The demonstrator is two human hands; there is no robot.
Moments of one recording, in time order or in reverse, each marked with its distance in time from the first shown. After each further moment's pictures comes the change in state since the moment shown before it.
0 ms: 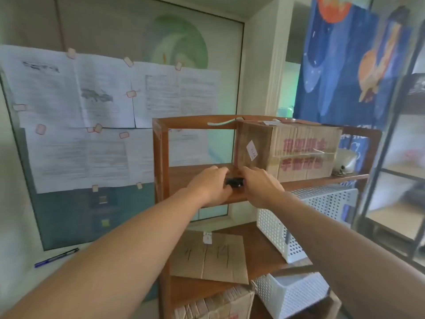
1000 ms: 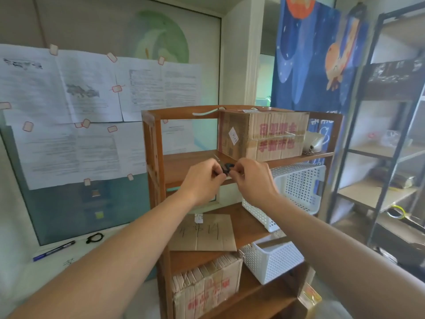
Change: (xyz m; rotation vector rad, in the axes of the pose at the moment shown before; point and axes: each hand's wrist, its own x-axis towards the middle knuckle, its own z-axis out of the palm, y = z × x) left_hand -0.080 0.026 0.006 -0.301 0.177 0.054; right_hand -0.108 -0.036 -0.039 0.277 0.293 0.143
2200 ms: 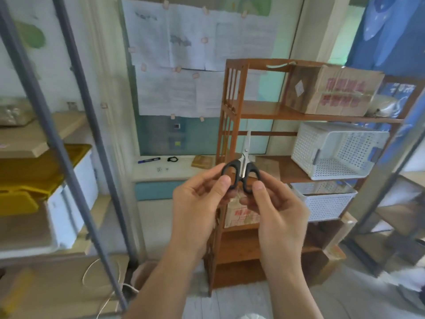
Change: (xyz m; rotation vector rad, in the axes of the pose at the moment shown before) left_hand -0.377 0.077 -0.069 -1.032 0.564 -0.323; right_hand -0.325 -0.198 -0.079 1.287 0.104 0.423
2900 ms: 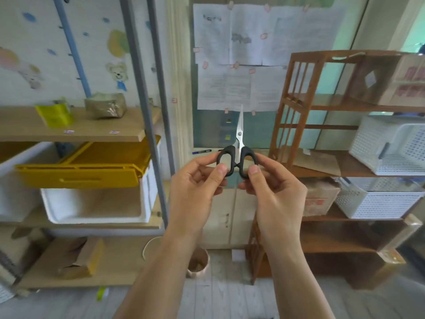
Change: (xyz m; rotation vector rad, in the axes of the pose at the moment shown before) left_hand -0.041 0.092 -0.187 0.217 0.111 0.081; right_hand -0.124 0.006 0.148 0.008 -0.190 -0.040
